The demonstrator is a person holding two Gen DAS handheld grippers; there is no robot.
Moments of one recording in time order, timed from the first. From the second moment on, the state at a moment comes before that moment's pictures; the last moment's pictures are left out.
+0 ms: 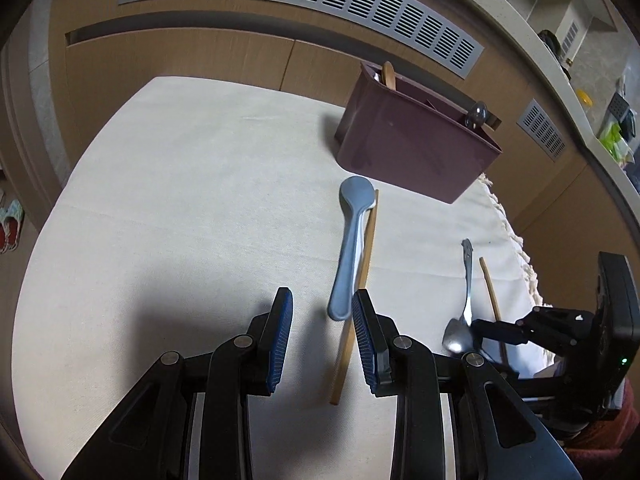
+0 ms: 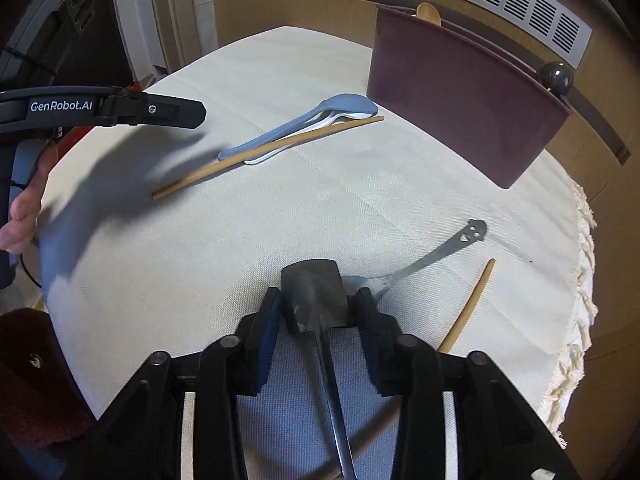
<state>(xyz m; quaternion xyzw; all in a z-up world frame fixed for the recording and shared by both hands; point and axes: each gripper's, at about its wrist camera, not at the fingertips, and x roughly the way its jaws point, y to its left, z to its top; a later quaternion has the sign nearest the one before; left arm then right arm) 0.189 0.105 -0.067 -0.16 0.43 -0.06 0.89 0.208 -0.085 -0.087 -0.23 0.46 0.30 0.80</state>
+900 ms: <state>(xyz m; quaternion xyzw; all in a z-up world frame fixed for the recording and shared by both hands) 0.350 0.054 -0.080 -0.03 0.53 -0.11 0.84 0.245 -0.173 -0.028 -0.02 0.42 0.18 0.89</state>
